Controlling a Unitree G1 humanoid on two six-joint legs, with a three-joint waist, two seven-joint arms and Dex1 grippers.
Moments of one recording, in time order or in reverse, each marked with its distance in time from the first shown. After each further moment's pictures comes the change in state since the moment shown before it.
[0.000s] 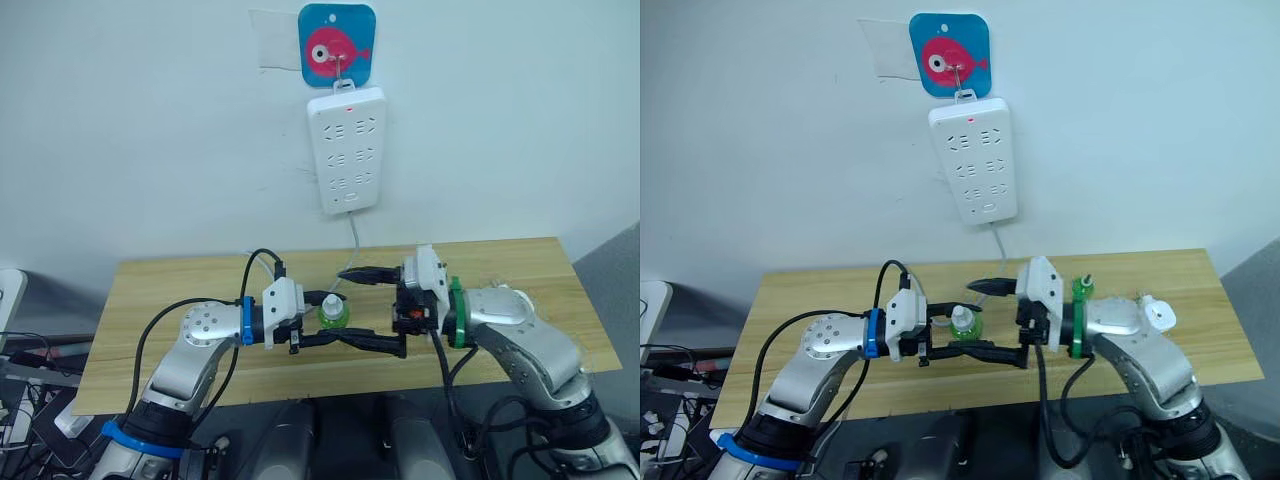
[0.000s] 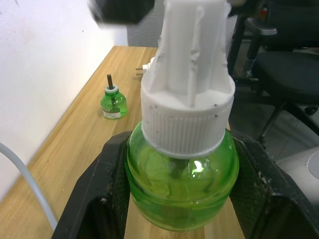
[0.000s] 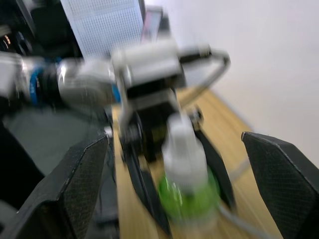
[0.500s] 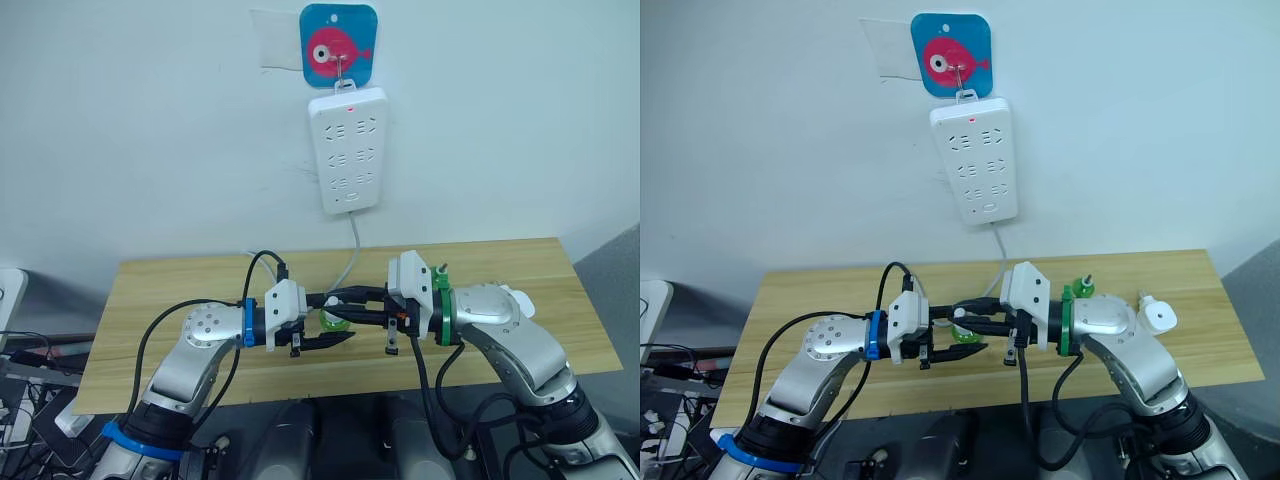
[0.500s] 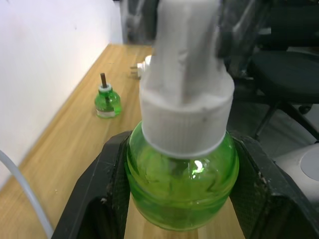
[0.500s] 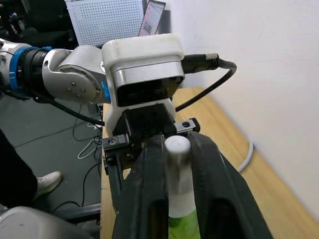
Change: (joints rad) left arm 0.009 0.001 -0.008 -0.019 0.001 0.023 0.008; right arm -0.017 -0.022 0.062 0.046 -0.119 -0.109 0.022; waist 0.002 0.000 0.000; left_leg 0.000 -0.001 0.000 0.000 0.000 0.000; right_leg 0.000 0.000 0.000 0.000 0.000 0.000
